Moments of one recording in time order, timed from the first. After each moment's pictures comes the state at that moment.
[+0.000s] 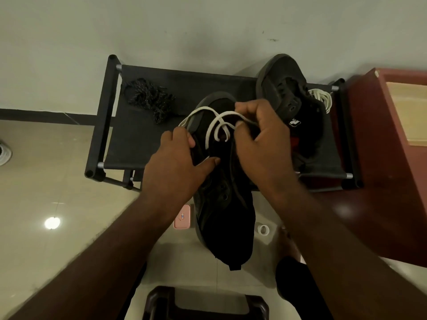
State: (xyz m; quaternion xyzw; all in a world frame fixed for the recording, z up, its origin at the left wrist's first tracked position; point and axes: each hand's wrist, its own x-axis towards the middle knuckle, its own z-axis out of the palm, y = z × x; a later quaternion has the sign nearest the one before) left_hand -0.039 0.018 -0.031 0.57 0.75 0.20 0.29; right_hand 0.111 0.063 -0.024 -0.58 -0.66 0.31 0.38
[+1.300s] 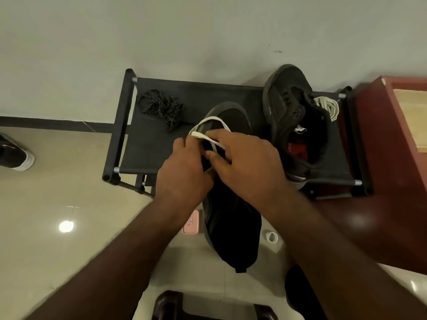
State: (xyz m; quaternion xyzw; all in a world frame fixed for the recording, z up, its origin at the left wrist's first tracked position) left_hand -0.037 0.018 -0.029 0.57 0.76 0.17 0.27; right_hand 0.091 0.051 -0.006 -0.53 -0.83 0.18 0.10
